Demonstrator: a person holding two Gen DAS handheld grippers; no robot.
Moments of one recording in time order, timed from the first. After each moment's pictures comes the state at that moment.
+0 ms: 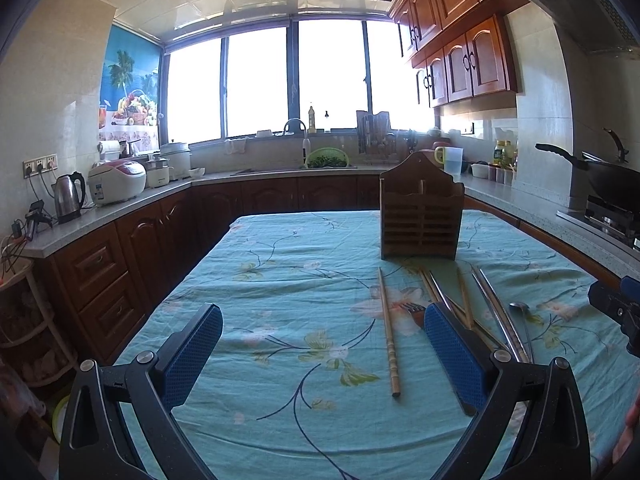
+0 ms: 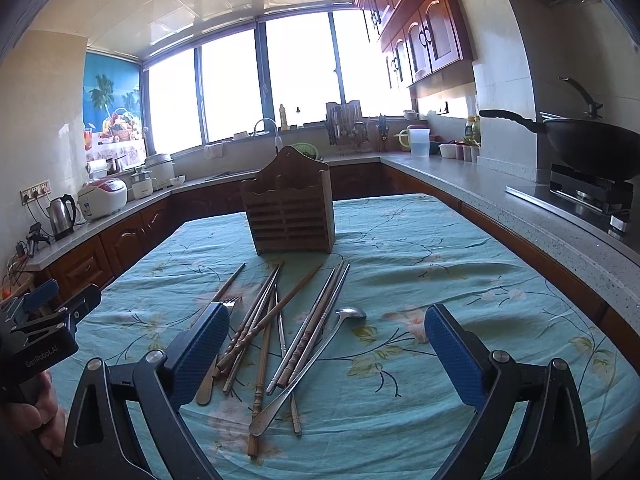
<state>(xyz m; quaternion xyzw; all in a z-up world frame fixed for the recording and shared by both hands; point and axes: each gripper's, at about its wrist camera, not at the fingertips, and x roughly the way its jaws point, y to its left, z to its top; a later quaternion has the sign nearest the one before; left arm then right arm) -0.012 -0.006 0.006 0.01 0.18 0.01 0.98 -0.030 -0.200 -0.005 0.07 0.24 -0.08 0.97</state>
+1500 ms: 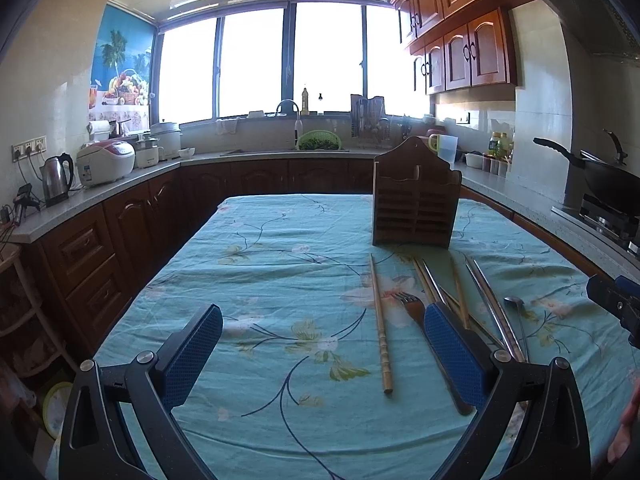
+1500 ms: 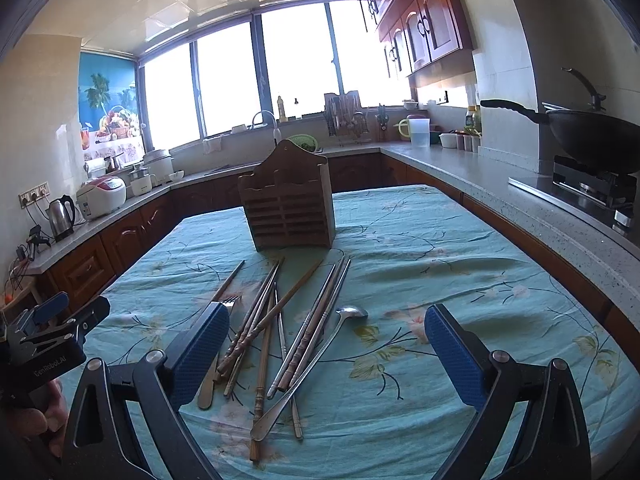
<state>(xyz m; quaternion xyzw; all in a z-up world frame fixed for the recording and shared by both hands) 0.008 -0.001 0.004 -0.01 0.22 -0.01 0.98 -0.019 -0.204 -0.005 0.09 0.26 -0.08 0.96</state>
